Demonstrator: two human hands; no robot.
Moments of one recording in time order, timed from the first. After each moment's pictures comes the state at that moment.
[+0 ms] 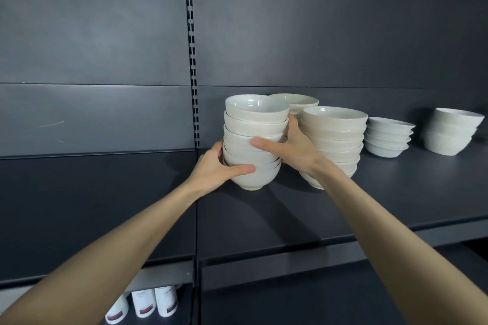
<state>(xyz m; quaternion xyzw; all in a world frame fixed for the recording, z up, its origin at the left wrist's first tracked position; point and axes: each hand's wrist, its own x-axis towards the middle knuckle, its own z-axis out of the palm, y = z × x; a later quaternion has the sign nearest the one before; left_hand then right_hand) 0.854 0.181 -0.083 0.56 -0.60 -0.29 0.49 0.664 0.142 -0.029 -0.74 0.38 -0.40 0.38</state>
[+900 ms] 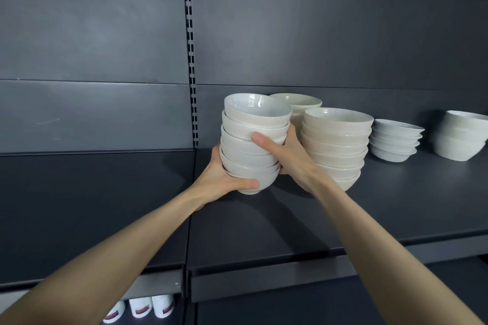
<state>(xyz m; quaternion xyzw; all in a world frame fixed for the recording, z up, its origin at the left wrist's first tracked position) 0.847 0.167 -0.103 0.52 -0.60 -0.36 0.49 0.668 0.141 -0.038 -0.71 0.29 -0.44 0.47</state>
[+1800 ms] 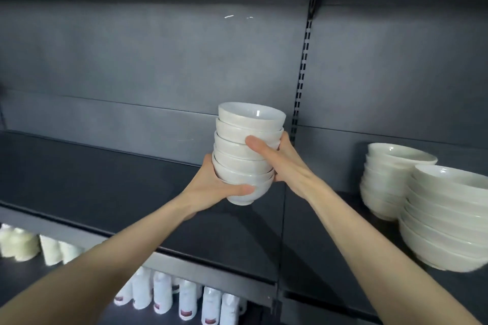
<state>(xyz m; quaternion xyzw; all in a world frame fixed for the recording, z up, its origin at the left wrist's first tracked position) 0.959 0.319 -0.034 0.57 -0.55 -0.19 0.59 0.824 0.215 0.017 -0.76 0.18 -0.33 0.53</state>
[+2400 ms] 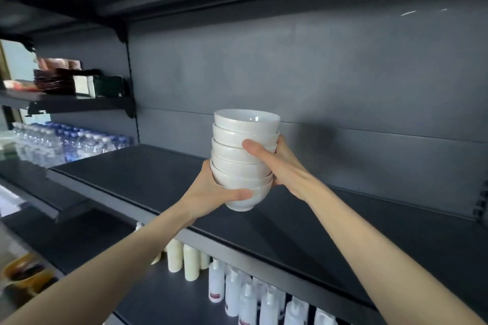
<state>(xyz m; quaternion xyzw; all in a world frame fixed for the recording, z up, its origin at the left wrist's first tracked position) 1.246 0.521 -0.032 0.63 -0.48 -0.11 0.60 1.149 0.383 0.010 -0.77 0.10 -0.26 0.57</state>
